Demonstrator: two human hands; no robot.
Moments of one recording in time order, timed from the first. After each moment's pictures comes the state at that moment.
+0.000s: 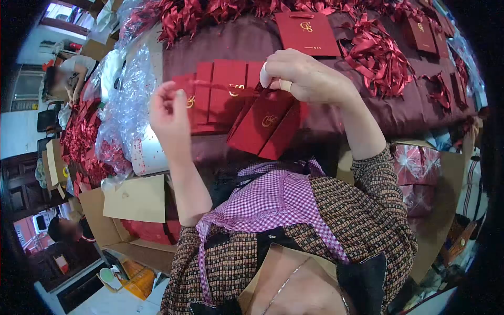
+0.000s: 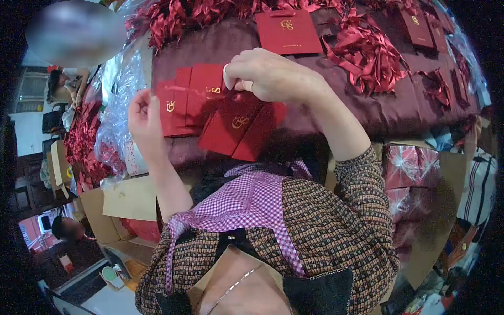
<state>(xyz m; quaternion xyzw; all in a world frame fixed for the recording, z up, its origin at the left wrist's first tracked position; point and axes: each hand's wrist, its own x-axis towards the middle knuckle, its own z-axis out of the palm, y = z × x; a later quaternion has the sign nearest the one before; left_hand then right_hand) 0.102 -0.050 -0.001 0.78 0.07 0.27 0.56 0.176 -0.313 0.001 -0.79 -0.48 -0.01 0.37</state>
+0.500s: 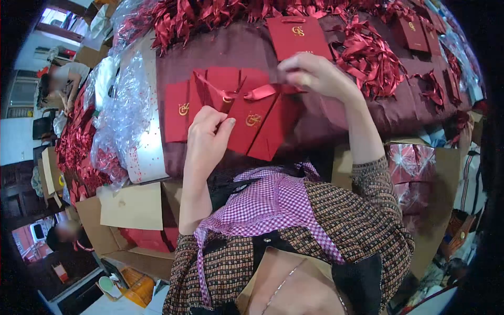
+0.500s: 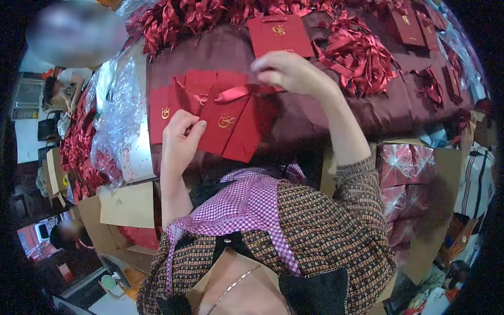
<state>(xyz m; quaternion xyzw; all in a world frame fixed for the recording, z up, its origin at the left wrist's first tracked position) 0.082 -0.078 -0.021 0.91 -0.08 0.06 0.41 0.185 -0.361 -0.035 -0.83 -0.29 0.05 0.47</state>
